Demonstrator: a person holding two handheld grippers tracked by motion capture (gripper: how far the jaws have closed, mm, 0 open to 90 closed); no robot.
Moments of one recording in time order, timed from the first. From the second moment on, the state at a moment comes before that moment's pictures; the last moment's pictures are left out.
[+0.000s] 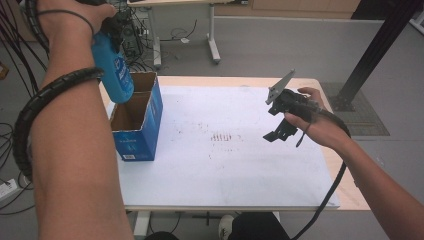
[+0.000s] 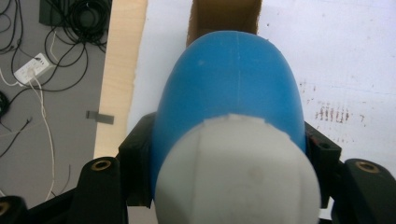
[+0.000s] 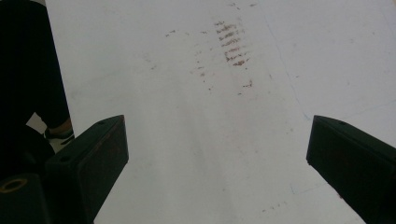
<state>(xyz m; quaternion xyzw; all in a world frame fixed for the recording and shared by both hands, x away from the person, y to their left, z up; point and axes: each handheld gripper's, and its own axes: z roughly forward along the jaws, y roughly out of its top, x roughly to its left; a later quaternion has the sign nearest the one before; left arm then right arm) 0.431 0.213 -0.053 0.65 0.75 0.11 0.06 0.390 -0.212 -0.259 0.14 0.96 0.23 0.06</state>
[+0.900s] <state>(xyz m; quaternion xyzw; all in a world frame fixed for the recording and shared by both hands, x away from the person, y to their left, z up) 0.445 0.224 -0.150 0.66 0.75 0.08 0.04 0.390 -0.208 -0.271 0.14 0.96 0.22 0.06</state>
